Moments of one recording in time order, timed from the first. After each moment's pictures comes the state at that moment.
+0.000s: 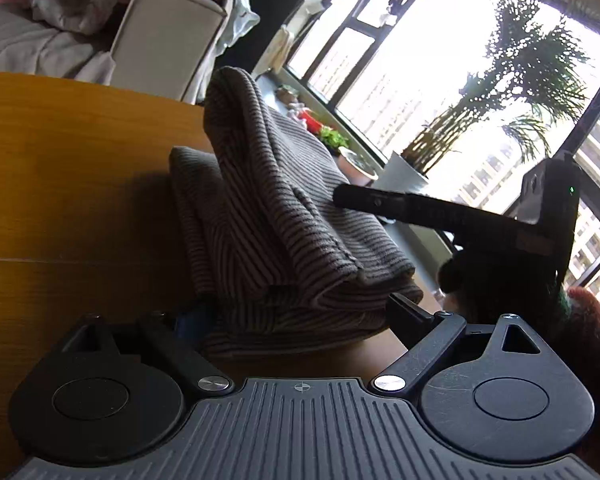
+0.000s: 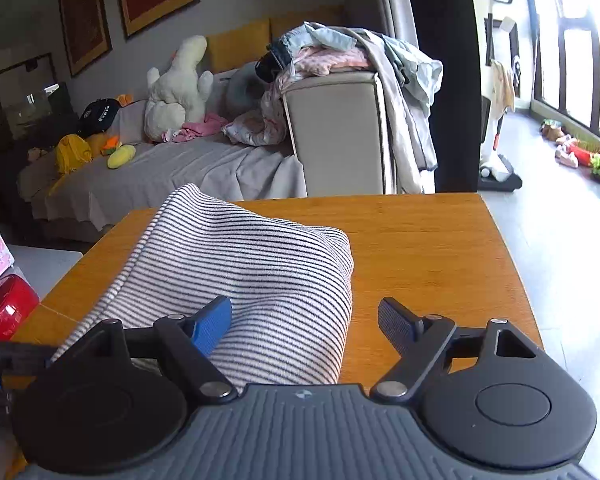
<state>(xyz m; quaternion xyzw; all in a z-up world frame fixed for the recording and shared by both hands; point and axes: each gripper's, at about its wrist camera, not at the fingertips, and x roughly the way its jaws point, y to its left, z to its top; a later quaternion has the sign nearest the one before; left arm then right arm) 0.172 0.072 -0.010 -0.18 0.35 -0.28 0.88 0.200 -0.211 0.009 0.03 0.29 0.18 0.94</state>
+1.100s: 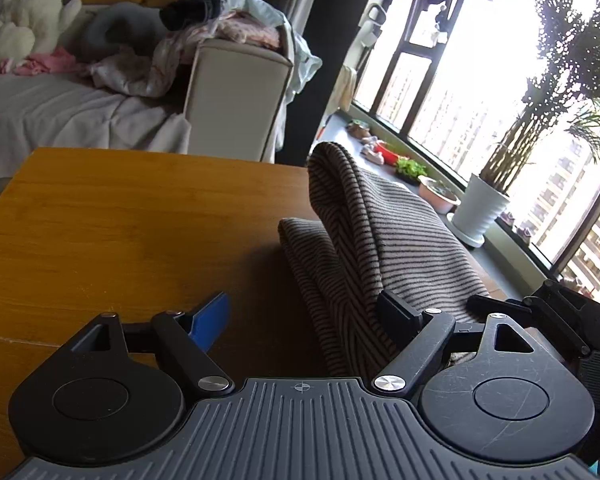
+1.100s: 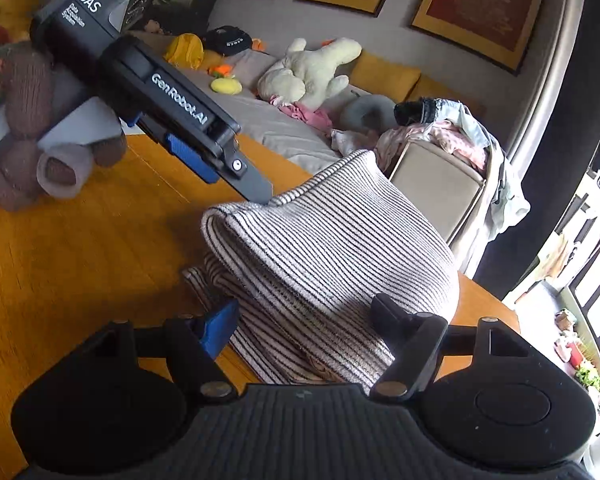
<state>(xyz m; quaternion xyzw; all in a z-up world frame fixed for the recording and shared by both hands) 0.177 0.093 0.011 -0.11 0.31 -0.17 0.93 0.104 -0.133 -0.026 -0.26 0.19 0.27 0.91</state>
